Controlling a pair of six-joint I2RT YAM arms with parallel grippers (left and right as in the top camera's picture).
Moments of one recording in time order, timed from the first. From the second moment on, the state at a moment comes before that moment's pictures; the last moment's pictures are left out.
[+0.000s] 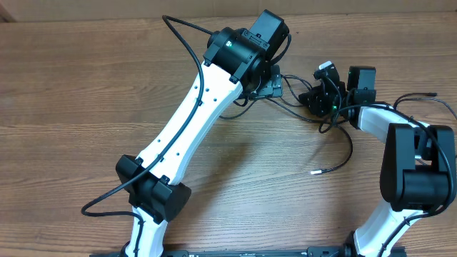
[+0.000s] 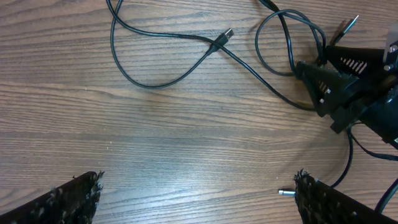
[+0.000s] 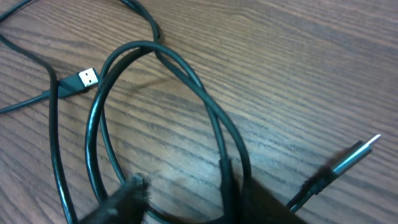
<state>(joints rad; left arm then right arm) -0.65 2.09 2.35 -1.52 -0.09 -0.75 -0.06 1.96 1.05 0.01 -0.53 -0.37</state>
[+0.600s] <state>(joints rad) -0.65 2.09 2.35 -1.52 -0.09 -0.75 -0.06 1.98 1.05 0.07 -0.47 -0.37</state>
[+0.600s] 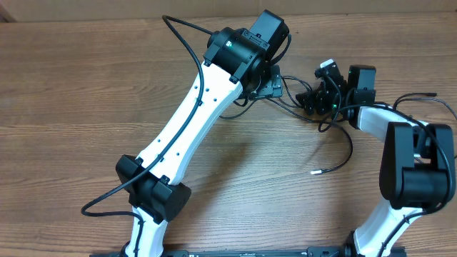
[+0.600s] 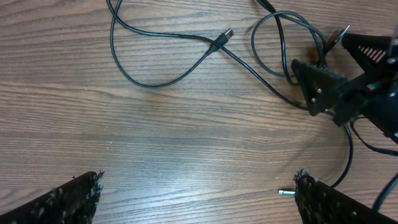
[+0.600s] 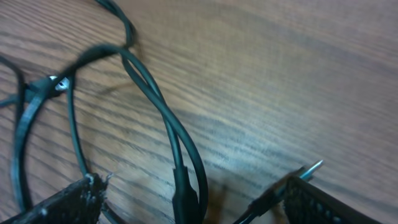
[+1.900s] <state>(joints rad) -0.65 2.09 2.35 -1.52 -0.09 -0.75 -0.06 1.35 1.05 -0.28 -0.55 -0.19</state>
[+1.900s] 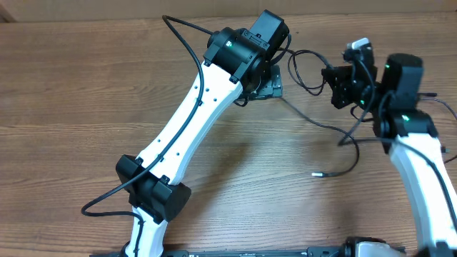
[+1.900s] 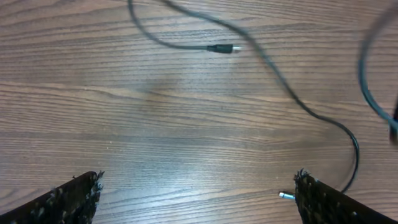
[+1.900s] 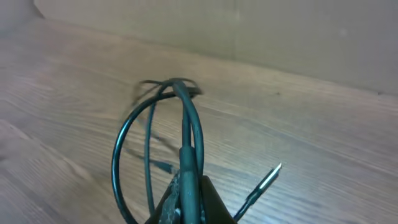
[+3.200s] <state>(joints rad) -0.58 2.09 2.35 -1.53 0.26 -0.26 -0.08 1.08 1.05 -0.57 -0.83 -0.17</state>
